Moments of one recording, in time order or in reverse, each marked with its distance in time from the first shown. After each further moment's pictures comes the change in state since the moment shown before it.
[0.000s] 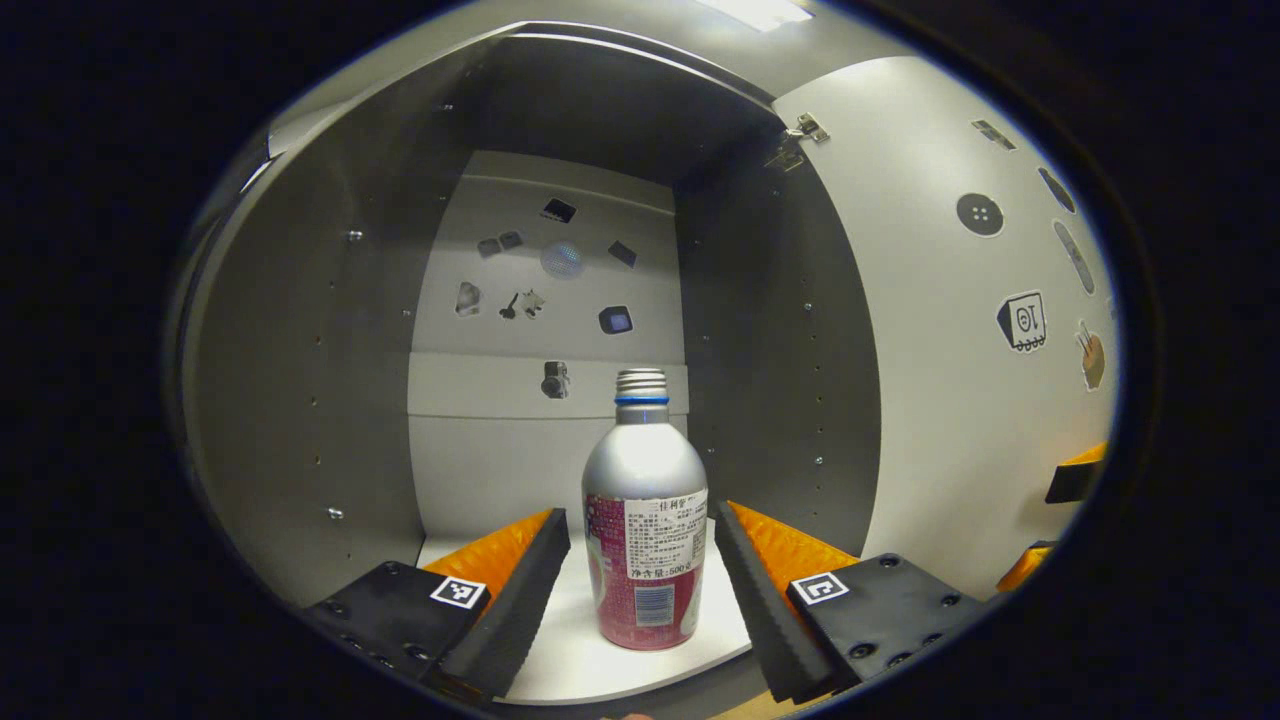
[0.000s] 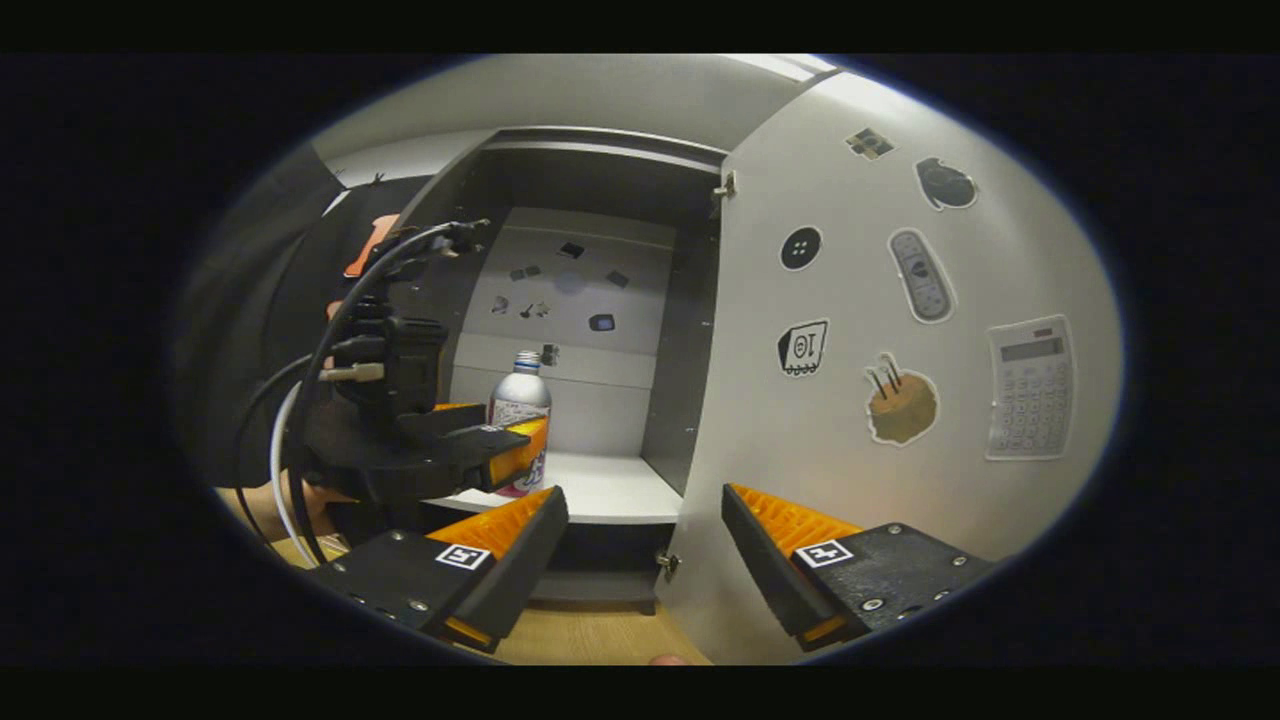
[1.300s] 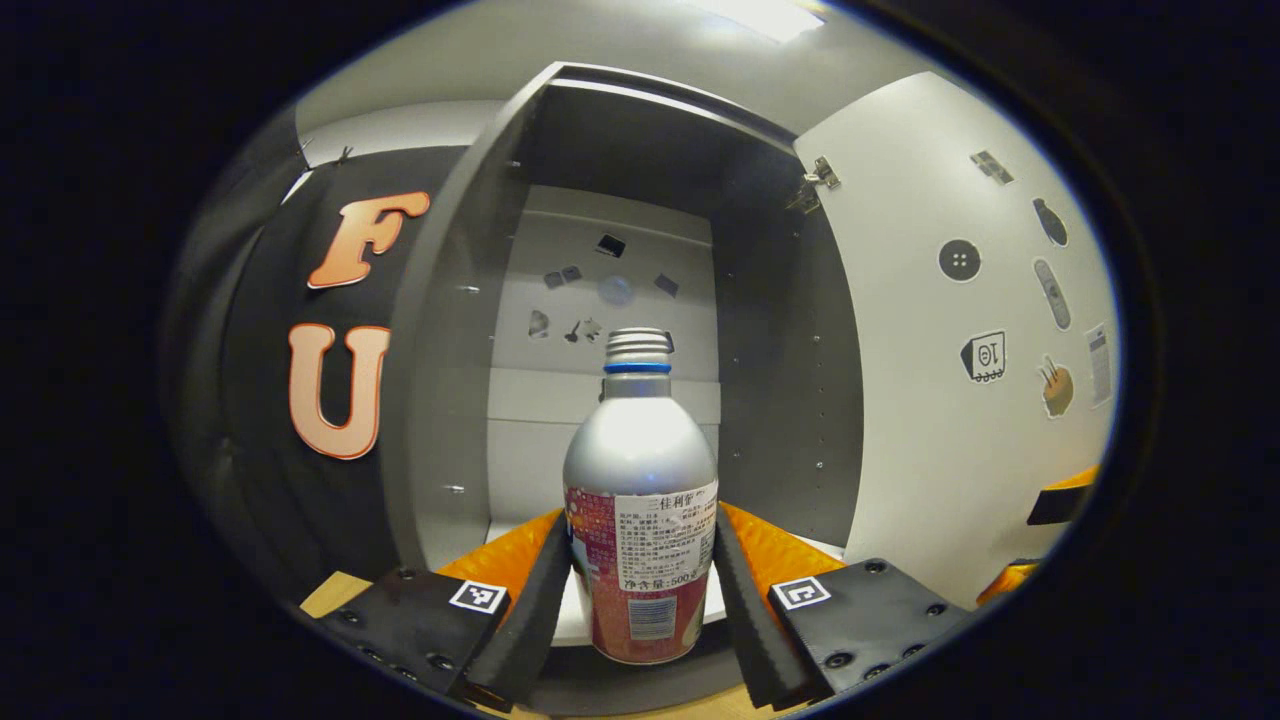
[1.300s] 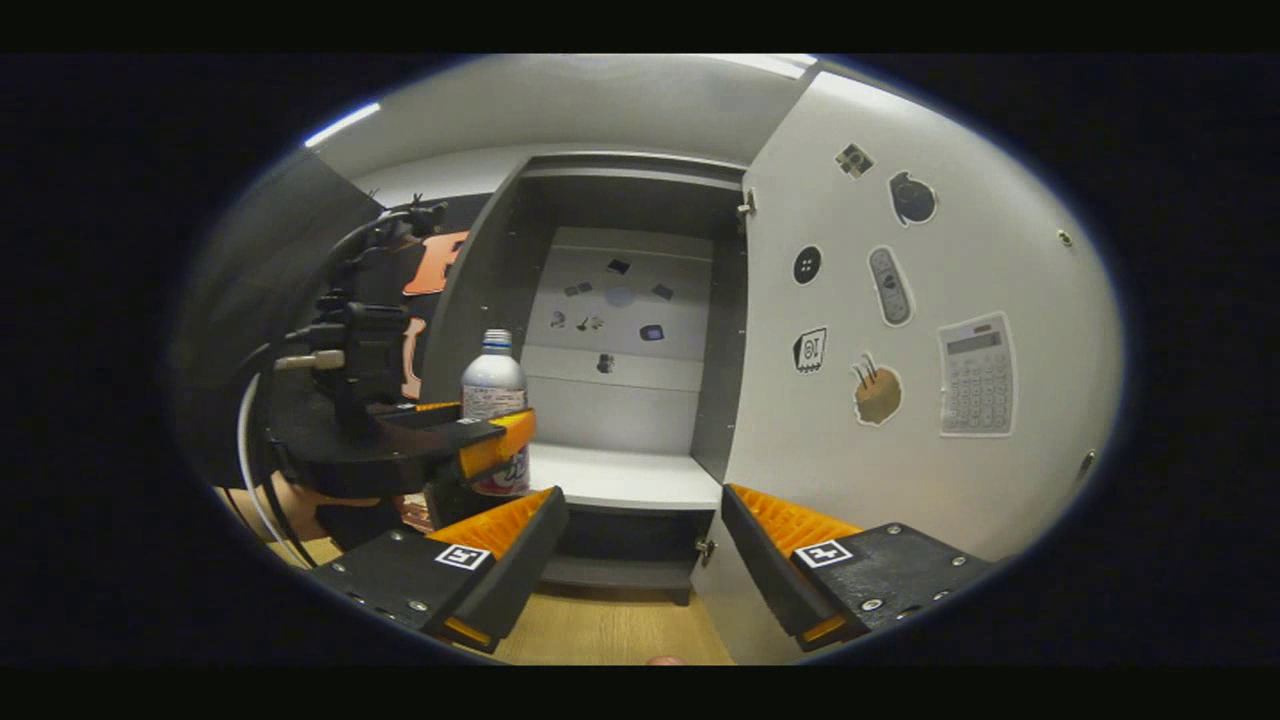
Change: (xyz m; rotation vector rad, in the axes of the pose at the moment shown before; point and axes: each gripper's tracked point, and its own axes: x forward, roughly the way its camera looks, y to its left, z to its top) left arm -0.126 0.019 0.025 -0.004 -0.041 0.183; right arm -0.057 0.017 -0.003 0.038 -0.028 0.191
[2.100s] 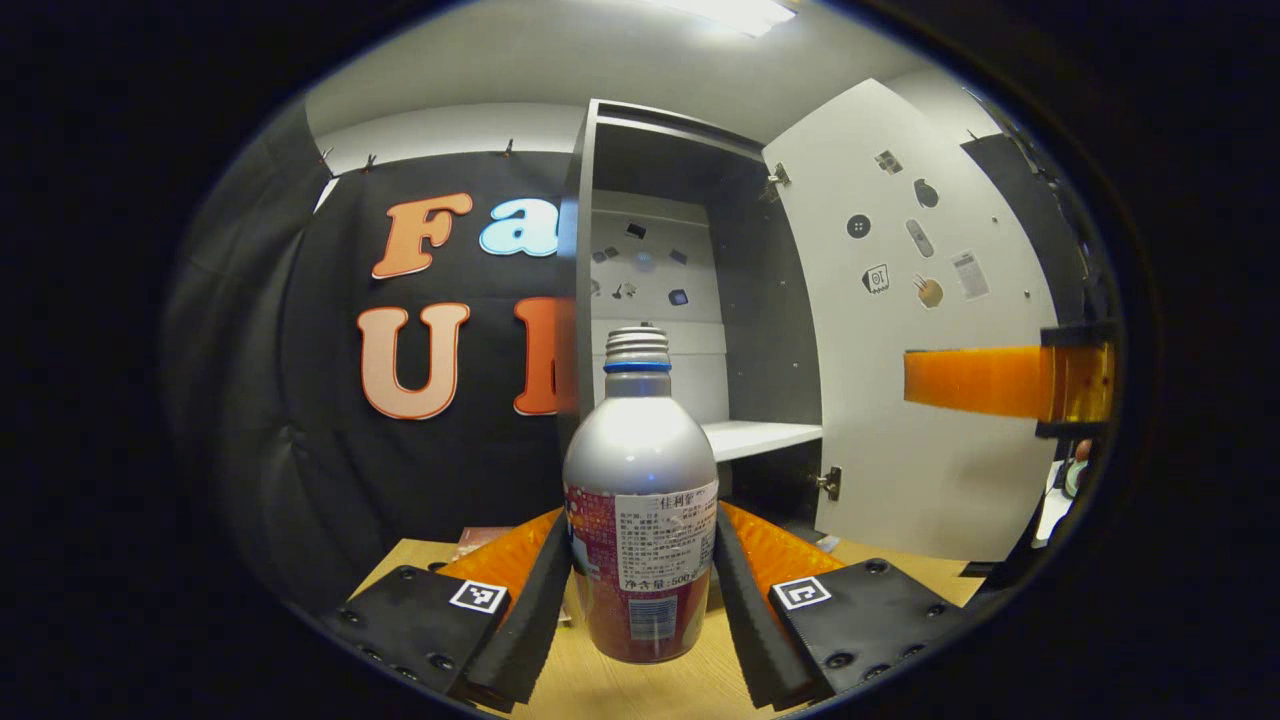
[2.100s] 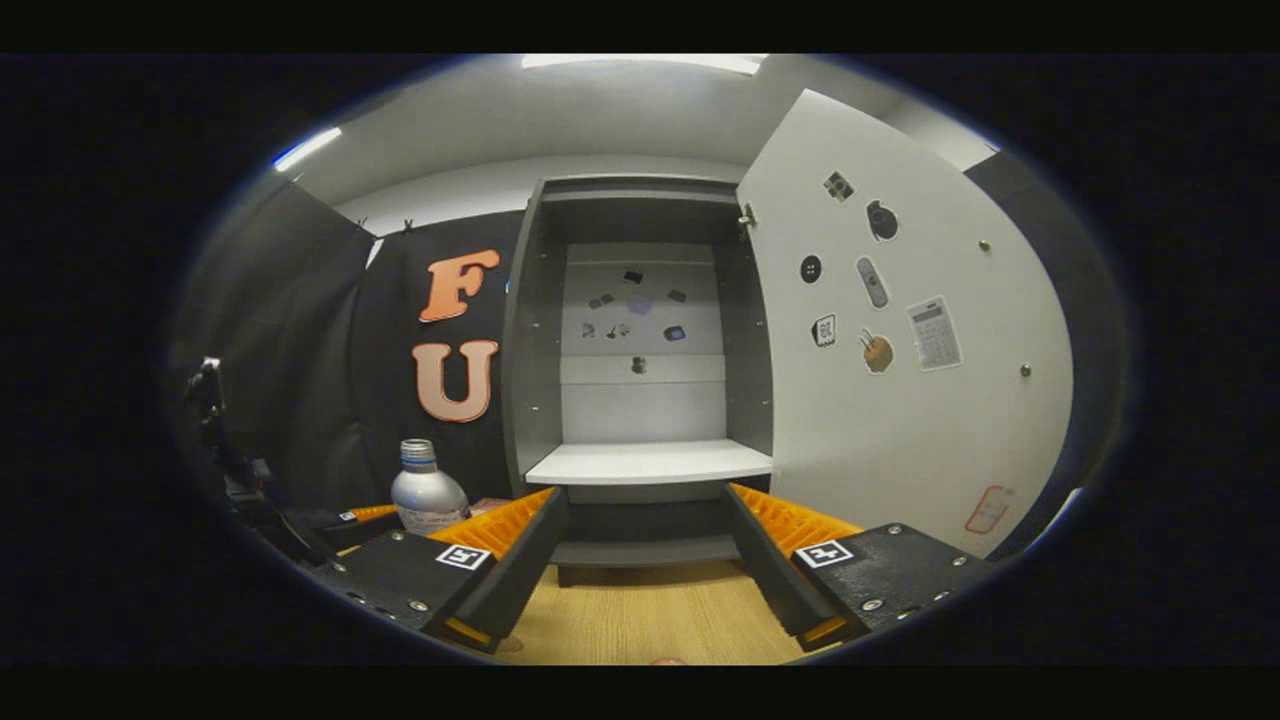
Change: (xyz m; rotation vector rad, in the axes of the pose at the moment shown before) left arm -0.193 0.059 -0.093 0.034 0.094 -0.045; right arm -0.082 0.088 -0.009 0.130 -0.005 -0.033
